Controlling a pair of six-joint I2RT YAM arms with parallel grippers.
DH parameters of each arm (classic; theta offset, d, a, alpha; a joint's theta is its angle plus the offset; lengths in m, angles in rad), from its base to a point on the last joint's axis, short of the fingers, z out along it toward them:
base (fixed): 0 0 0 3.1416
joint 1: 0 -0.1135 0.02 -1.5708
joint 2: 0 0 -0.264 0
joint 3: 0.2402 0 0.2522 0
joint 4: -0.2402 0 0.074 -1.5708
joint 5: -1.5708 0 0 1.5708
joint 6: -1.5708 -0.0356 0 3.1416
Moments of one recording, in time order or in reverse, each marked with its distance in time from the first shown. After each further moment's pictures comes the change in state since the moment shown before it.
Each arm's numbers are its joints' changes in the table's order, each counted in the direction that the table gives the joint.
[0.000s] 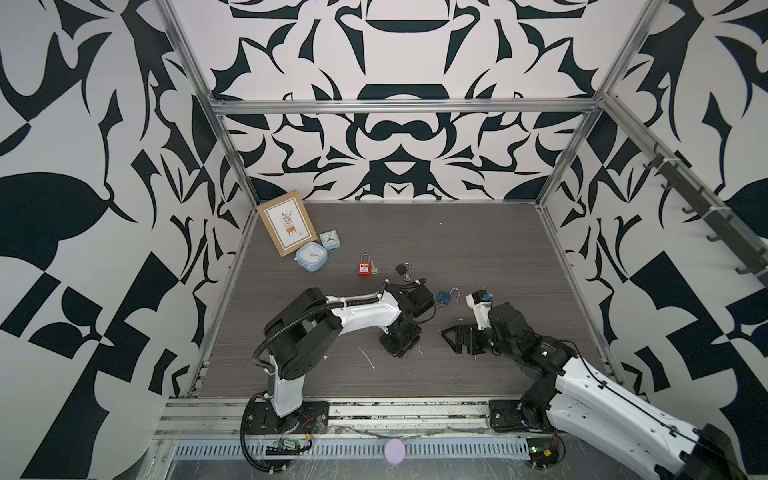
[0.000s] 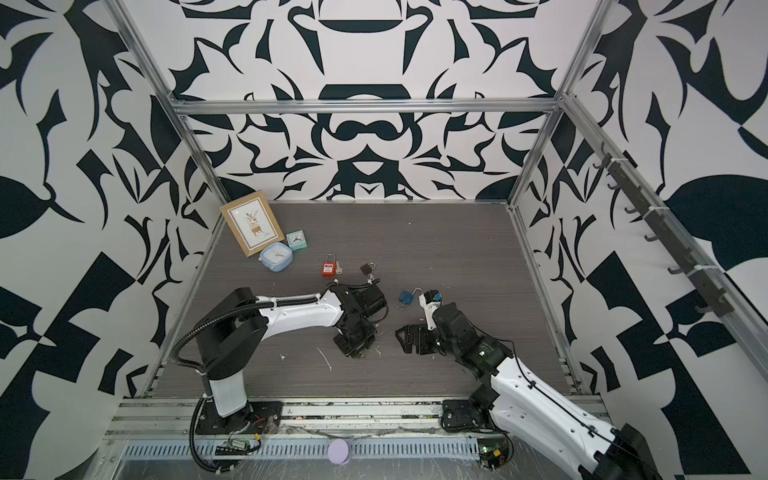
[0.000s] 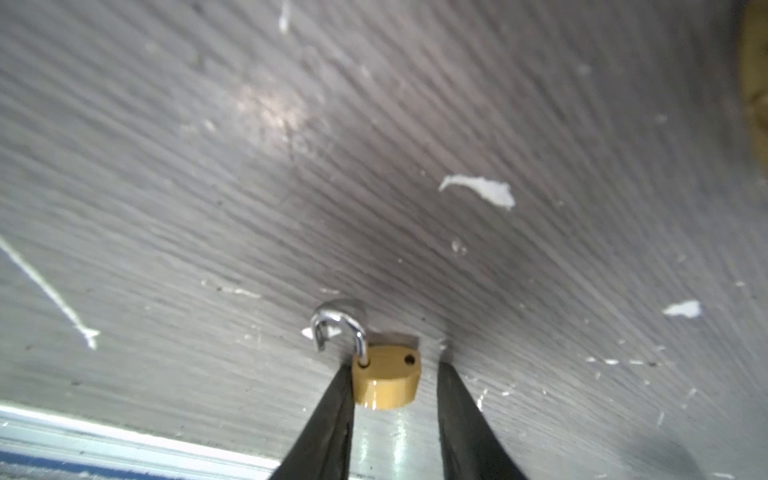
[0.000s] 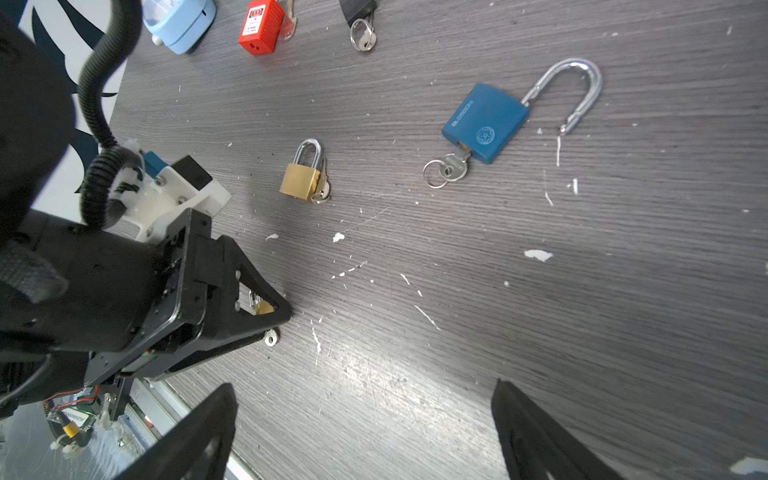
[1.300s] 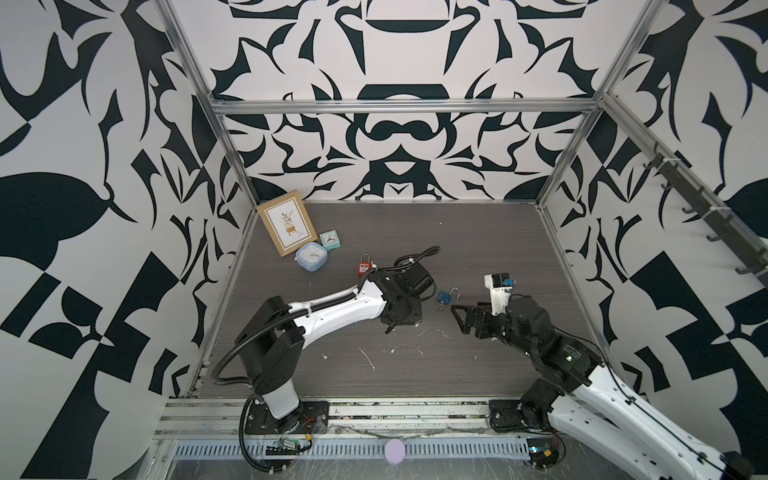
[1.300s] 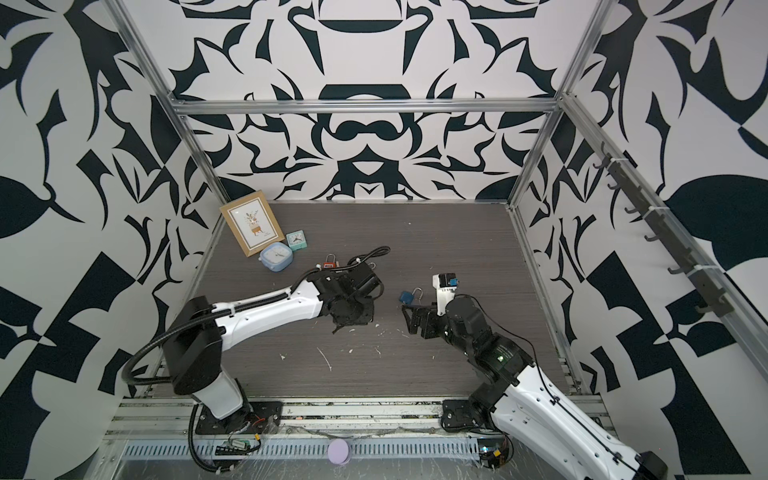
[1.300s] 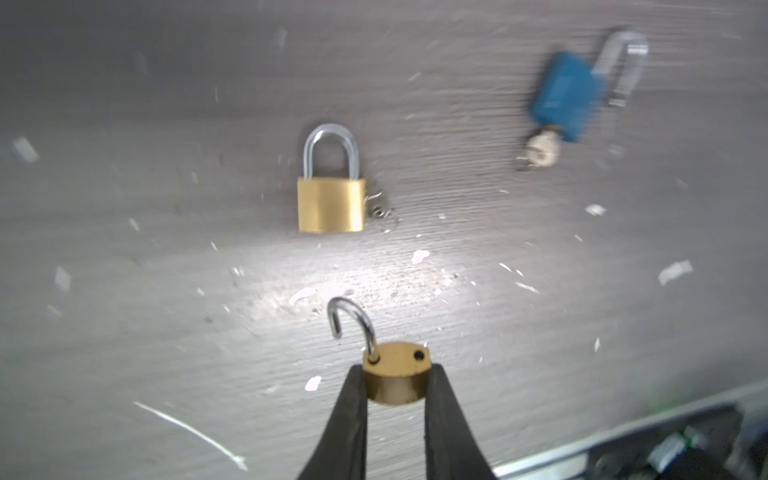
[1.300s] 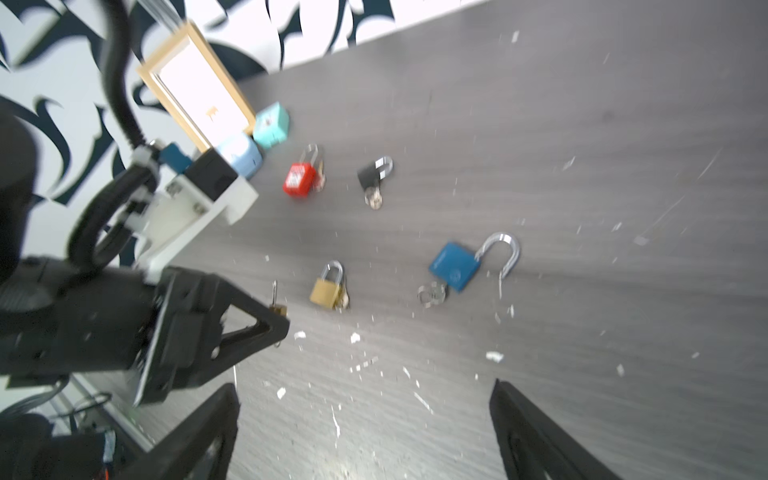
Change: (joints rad) left arm -0.027 0.237 0.060 0.028 0.251 -0.891; right arm 0.000 0.114 0.181 -0.036 -0.210 0.028
